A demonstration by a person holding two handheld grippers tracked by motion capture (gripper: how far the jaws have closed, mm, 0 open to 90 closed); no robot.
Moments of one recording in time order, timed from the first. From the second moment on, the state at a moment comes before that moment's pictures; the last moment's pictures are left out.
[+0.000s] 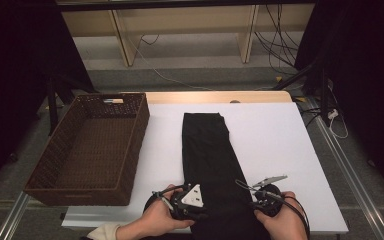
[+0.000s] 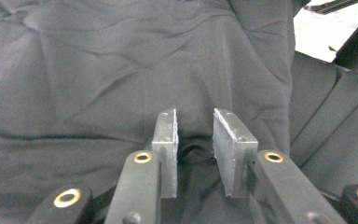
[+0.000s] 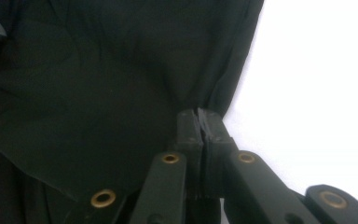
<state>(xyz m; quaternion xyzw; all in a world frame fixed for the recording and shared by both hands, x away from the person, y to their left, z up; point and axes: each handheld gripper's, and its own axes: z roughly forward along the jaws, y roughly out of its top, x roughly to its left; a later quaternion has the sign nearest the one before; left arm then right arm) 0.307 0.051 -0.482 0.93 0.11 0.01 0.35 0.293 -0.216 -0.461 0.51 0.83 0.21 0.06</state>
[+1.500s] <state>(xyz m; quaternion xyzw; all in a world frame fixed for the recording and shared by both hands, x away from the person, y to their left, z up) 0.308 0.048 -0.478 0.92 0.12 0.02 0.38 0.291 -0.225 -0.453 0.50 0.85 0.17 0.05</state>
